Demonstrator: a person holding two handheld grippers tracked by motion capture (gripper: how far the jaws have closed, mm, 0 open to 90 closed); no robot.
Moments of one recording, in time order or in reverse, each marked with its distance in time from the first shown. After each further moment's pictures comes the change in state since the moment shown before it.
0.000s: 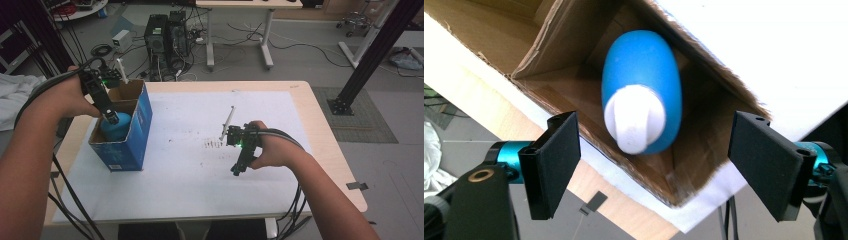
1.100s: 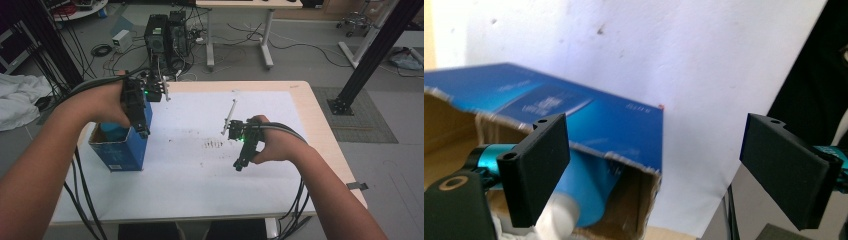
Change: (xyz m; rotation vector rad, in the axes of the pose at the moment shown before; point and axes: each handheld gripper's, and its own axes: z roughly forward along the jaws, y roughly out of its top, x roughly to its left) left arm -0.090 0.058 -0.009 0.014 -0.034 0.438; right arm -0.006 0.002 -0.015 0.029 0.001 0.015
